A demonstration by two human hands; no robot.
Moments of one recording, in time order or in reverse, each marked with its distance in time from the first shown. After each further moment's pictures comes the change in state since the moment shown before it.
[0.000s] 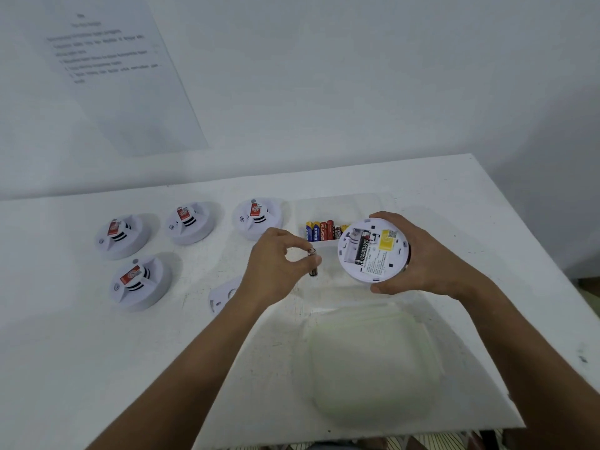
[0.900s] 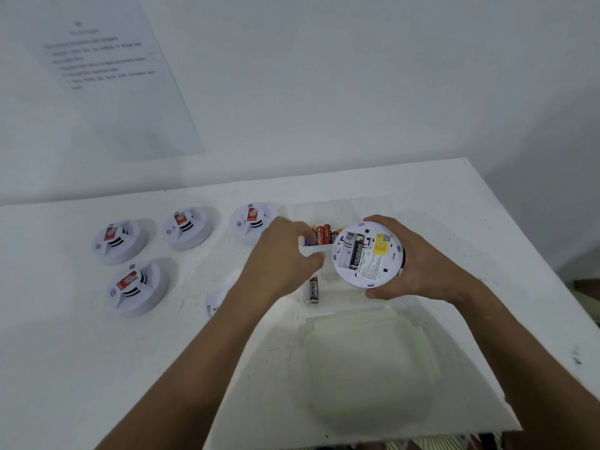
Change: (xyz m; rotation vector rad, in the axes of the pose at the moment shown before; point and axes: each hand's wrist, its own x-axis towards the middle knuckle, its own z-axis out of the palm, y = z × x) left_hand 0.004 0.038 -0.012 0.260 -0.095 0.107; right_hand 0.001 0.000 0.001 -0.012 -0.012 -0.015
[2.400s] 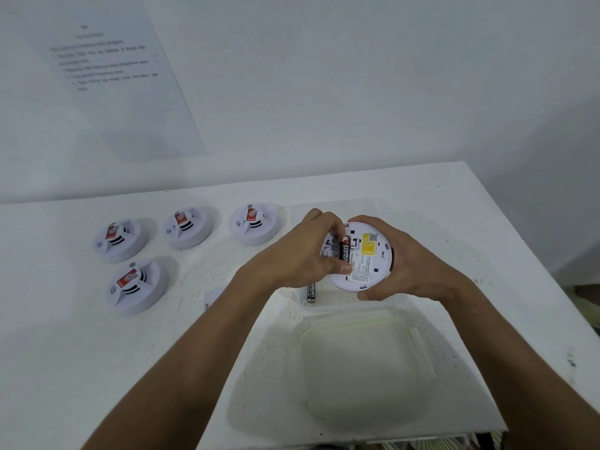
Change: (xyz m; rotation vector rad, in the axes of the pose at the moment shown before) left_hand 0.015 0.019 0.004 -0.132 -0.274 0.232; right_hand 0.006 -0.005 0.003 0.078 -0.066 -0.073
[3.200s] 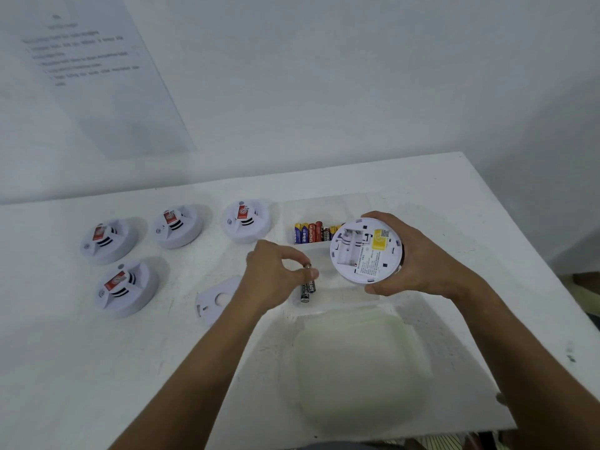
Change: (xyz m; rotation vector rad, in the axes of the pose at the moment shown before) left_hand -0.016 -0.042 0.030 -0.093 0.293 -0.402; right_hand -0.011 0.012 -0.016 -0.064 0.076 0.083
